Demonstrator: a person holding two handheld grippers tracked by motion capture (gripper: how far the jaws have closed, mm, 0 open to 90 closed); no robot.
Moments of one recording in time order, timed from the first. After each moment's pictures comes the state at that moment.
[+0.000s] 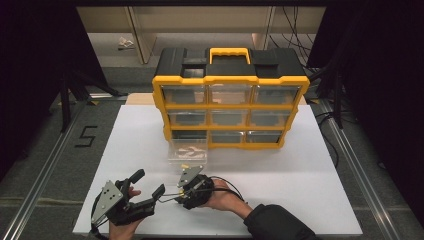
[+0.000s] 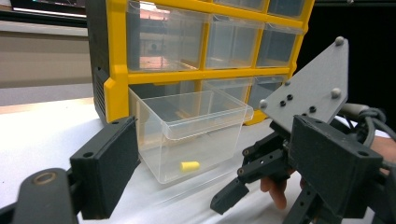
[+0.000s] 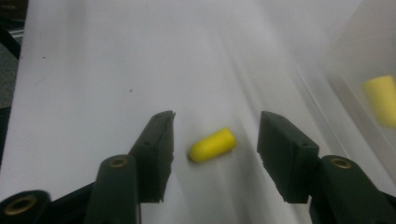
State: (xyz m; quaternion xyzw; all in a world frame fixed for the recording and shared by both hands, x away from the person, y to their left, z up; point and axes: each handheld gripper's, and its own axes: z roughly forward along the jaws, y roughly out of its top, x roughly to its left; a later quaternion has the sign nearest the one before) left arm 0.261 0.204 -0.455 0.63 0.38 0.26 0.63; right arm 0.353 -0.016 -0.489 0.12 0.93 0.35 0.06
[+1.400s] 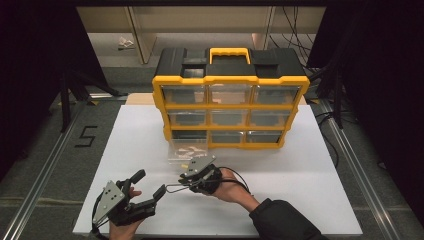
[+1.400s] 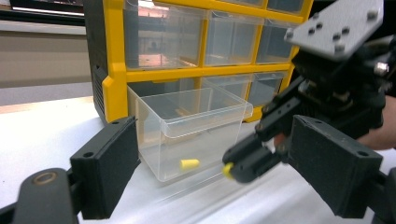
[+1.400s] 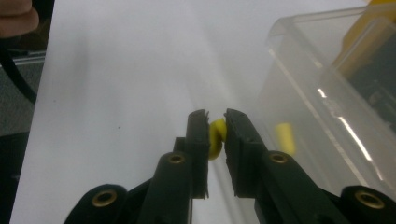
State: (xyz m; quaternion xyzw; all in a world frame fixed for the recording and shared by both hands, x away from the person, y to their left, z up) left arm 0.260 0.202 -0.455 0.63 0.37 0.26 0.62; right arm 0.362 -0.038 -0.446 0.11 0.90 0.42 0.10
